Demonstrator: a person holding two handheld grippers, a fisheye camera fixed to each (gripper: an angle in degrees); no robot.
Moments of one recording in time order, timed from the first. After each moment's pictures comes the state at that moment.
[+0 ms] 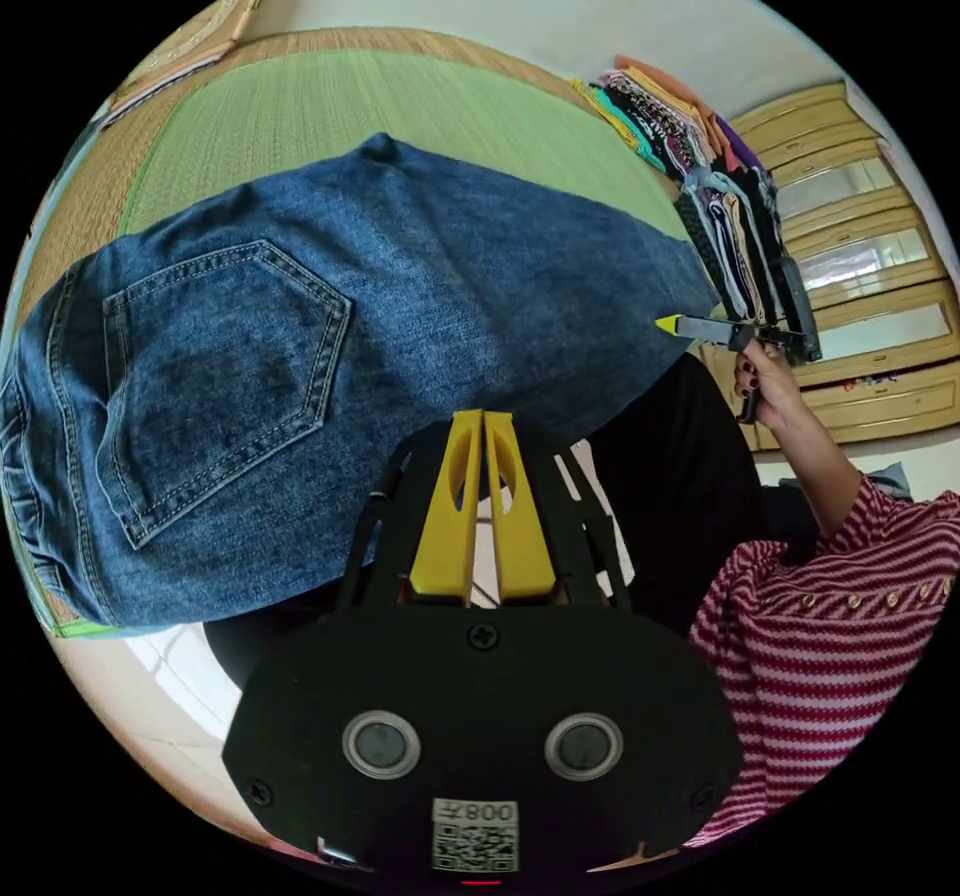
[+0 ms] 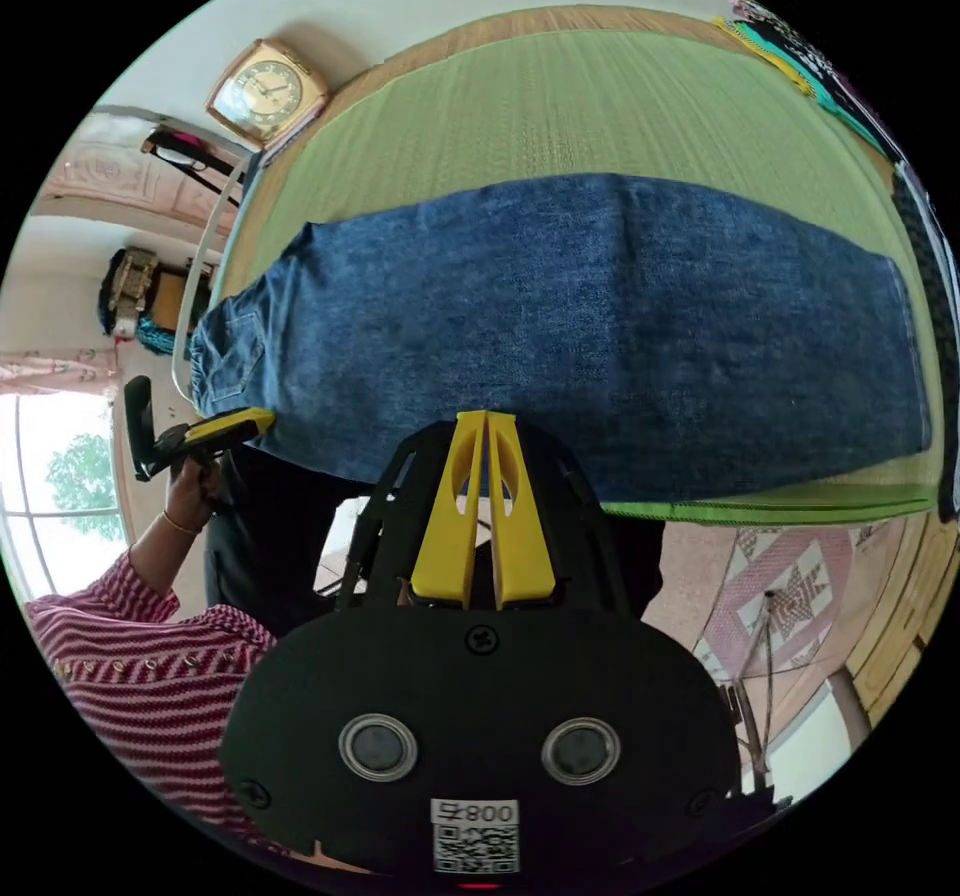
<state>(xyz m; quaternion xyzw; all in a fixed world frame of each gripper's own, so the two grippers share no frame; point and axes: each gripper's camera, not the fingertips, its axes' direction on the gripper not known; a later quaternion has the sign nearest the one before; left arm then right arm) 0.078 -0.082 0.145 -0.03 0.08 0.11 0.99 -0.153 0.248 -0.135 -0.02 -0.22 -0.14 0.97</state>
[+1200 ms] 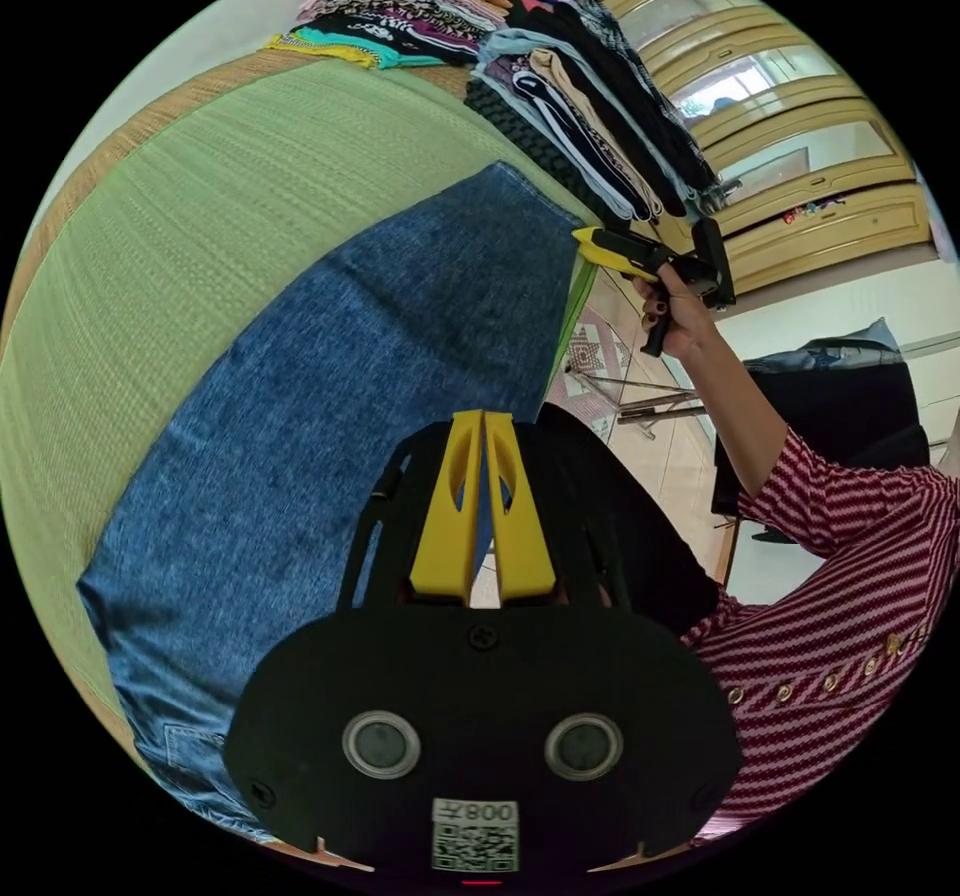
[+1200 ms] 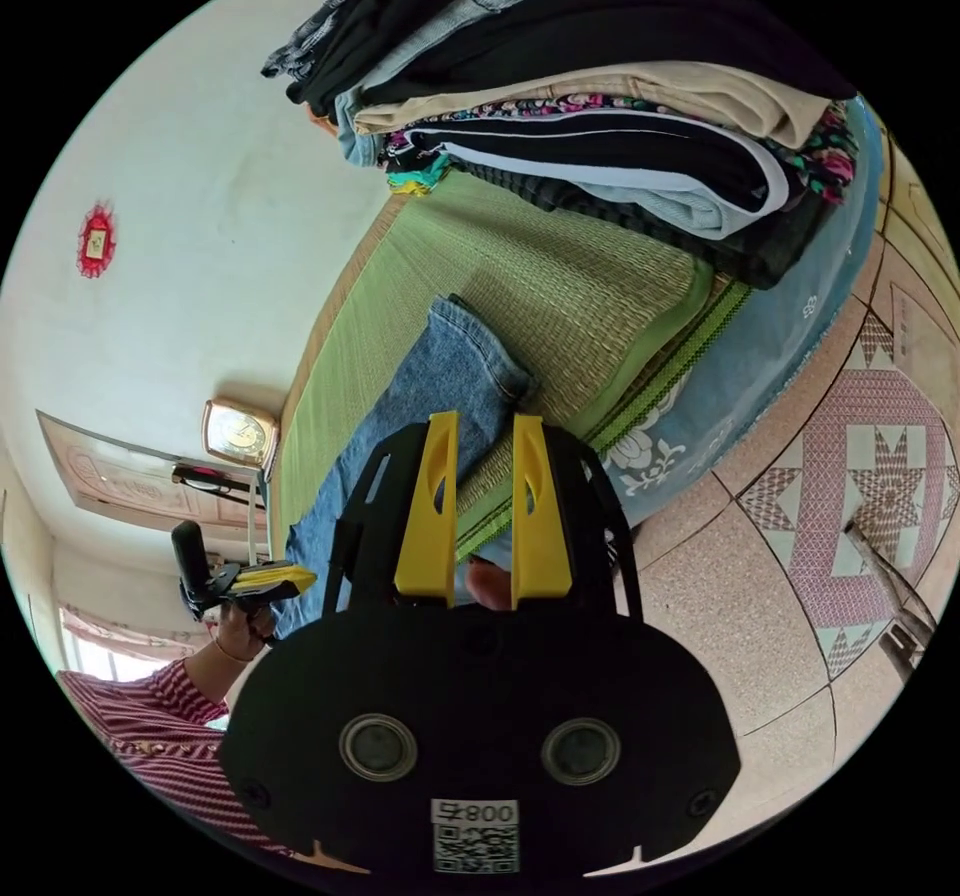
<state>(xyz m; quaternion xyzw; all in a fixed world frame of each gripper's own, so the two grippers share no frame) 0.486 -0.302 0.291 -0.14 0.10 0.39 0.91 0.155 0.401 0.143 0.19 -0.33 0.19 0.90</state>
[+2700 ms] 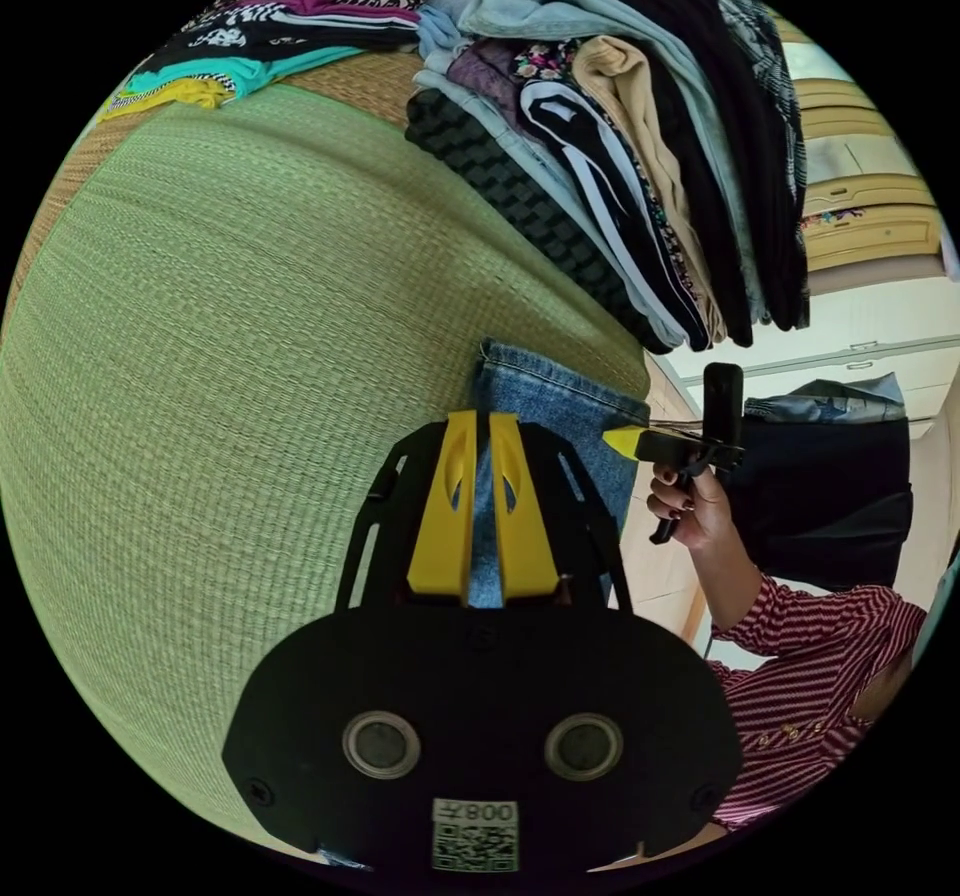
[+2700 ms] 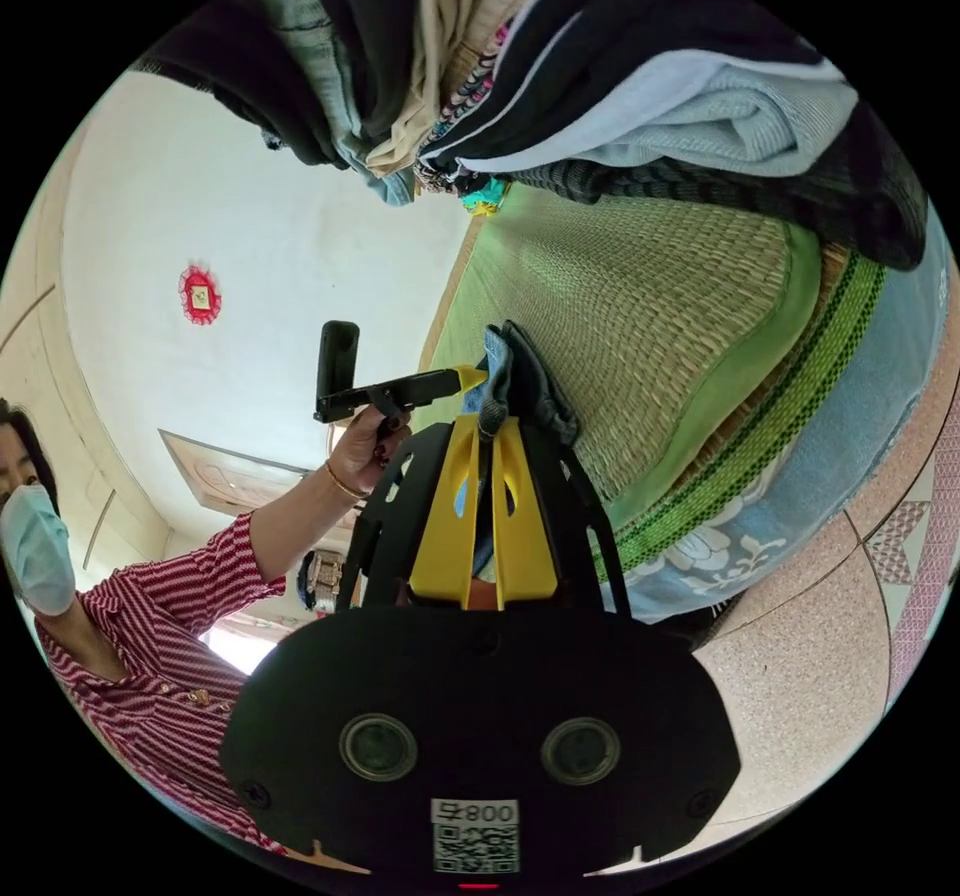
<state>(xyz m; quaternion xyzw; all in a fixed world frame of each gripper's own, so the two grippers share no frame) 0.873 -0.487 0.409 -0.19 0.14 0.44 0.87 0.065 0.454 0.389 0.24 -0.52 0.16 0.80</state>
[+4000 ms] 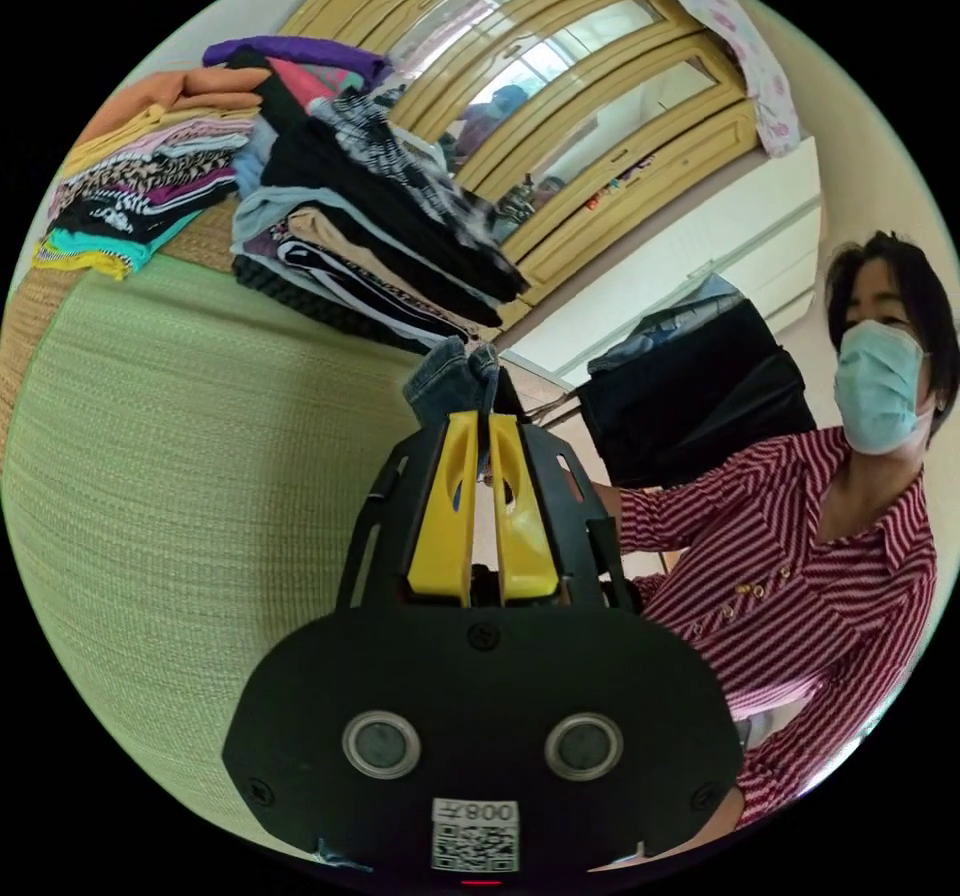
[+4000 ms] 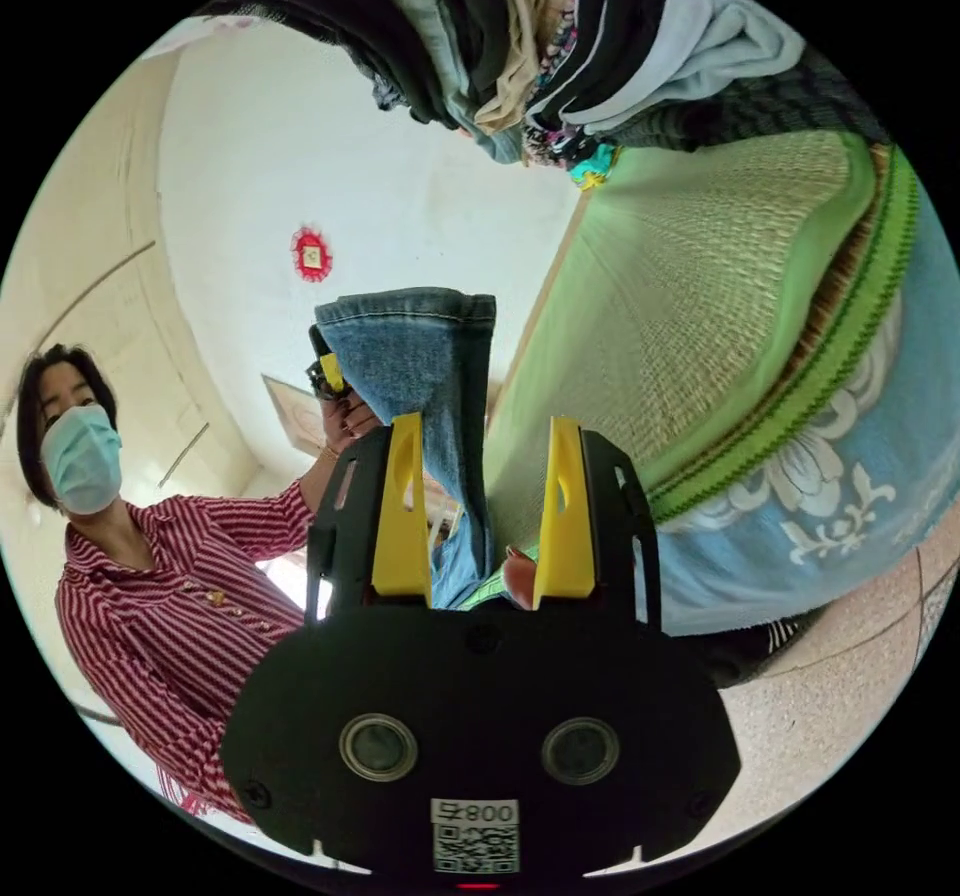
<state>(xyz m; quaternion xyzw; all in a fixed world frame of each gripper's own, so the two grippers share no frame) 0.856 -0.359 0.271 -0.15 0.34 0.55 0.75 0.064 0.476 0.420 0.27 -0.64 0.04 0.72</state>
